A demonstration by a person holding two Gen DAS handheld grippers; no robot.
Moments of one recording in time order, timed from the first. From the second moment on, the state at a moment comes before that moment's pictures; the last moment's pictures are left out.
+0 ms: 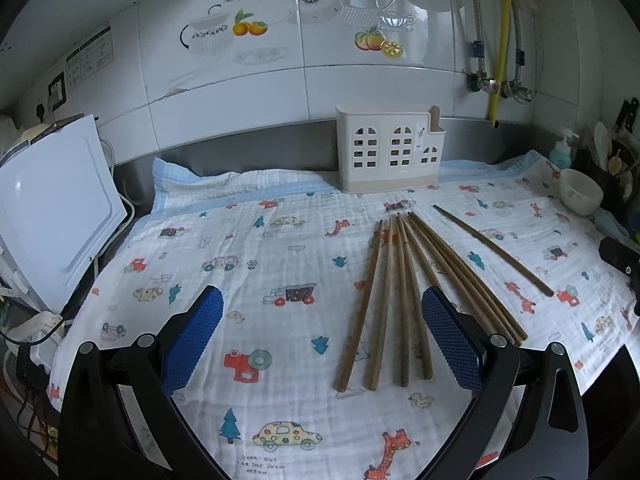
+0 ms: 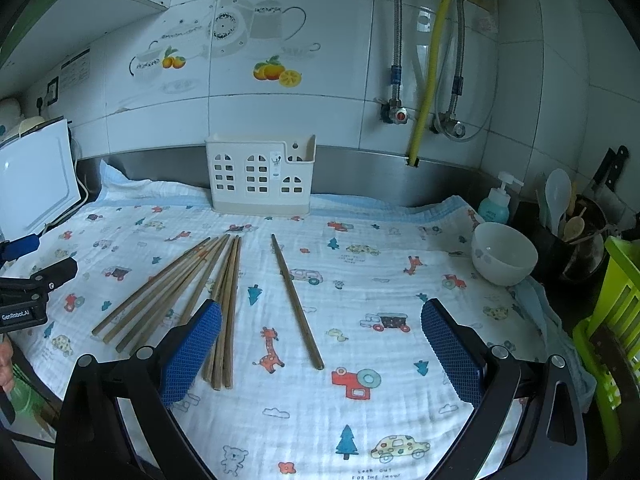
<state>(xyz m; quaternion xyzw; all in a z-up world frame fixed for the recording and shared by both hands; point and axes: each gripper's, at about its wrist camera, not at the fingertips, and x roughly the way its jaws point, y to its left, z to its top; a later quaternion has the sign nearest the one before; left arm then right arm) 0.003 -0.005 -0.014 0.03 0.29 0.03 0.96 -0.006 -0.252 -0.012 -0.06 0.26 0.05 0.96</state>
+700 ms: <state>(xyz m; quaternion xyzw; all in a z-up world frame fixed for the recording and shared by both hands) 0.010 -0.008 -0.024 0.04 0.30 0.03 0.95 -0.002 -0.251 -0.022 -0.06 0.28 0.06 0.96</state>
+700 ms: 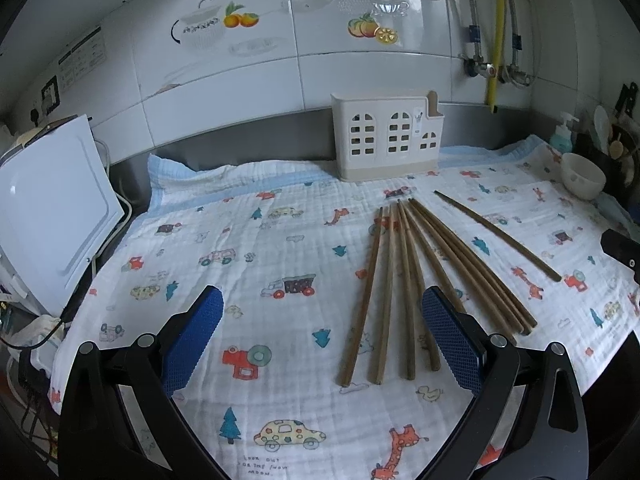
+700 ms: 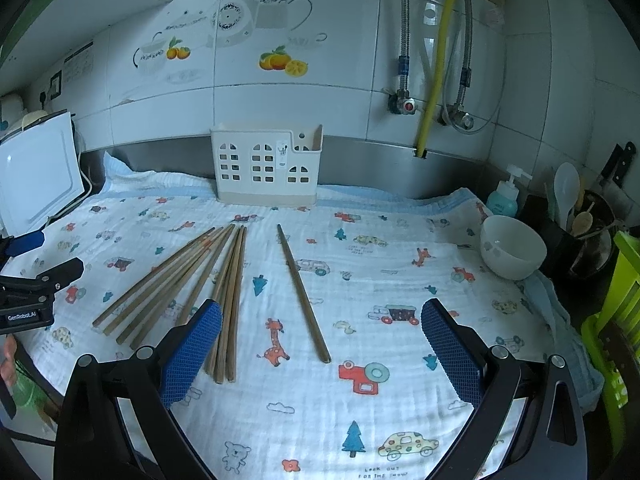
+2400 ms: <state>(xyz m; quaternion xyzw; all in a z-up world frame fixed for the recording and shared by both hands) 0.033 0.011 -0.087 0.01 0.40 -0.04 0.91 0.046 -0.270 -0.088 -0.01 0.38 0.12 0.92</state>
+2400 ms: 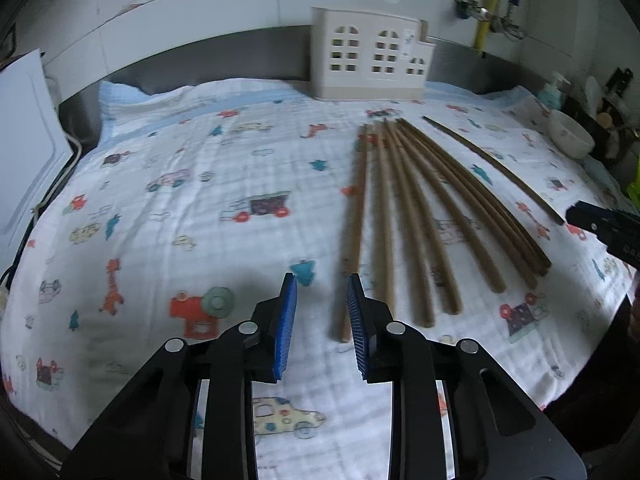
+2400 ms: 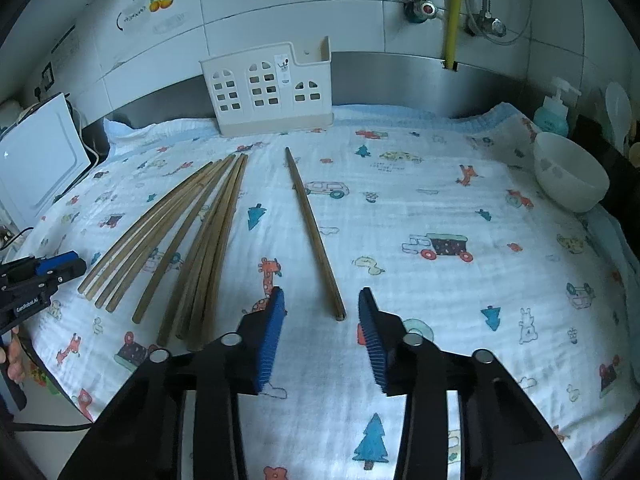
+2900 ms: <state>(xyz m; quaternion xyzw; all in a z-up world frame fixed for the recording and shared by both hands) 0.046 0.004 -0.098 0.02 0.43 -0.07 0.90 0.061 -0.272 -0.100 -0.01 0.40 0.13 0.91</state>
